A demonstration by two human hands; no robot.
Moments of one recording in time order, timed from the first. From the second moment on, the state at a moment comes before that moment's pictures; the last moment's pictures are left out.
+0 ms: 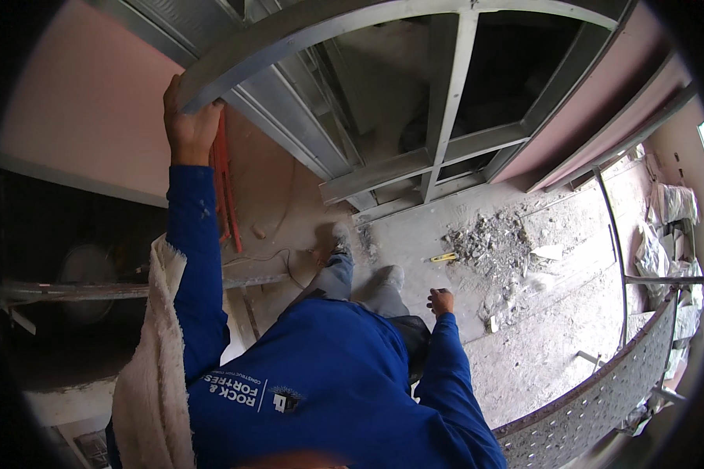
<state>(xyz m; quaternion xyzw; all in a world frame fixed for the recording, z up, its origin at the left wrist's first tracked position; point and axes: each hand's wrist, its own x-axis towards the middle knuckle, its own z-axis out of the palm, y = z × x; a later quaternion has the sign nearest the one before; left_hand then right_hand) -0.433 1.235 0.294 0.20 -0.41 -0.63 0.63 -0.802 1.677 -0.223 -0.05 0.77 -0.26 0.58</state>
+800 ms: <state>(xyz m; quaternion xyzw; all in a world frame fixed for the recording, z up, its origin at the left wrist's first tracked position) -0.429 1.236 0.291 0.17 -0.41 -0.65 0.62 -0.796 1.666 -0.217 -0.05 0.77 -0.23 0.59</state>
